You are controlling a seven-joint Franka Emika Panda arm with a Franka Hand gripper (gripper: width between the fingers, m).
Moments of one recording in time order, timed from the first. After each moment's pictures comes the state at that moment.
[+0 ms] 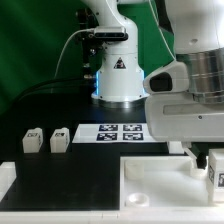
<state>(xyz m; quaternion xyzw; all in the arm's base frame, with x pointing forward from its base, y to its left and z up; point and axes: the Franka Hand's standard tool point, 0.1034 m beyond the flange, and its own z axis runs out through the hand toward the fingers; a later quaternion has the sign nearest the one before) 0.627 0.116 0.073 -0.98 0.16 0.01 0.10</state>
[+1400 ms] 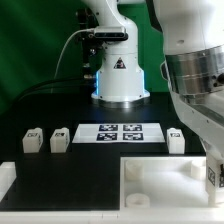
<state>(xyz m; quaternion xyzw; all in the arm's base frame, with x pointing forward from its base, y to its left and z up) 0.631 0.118 0.074 -0.73 0.67 0.07 0.09</state>
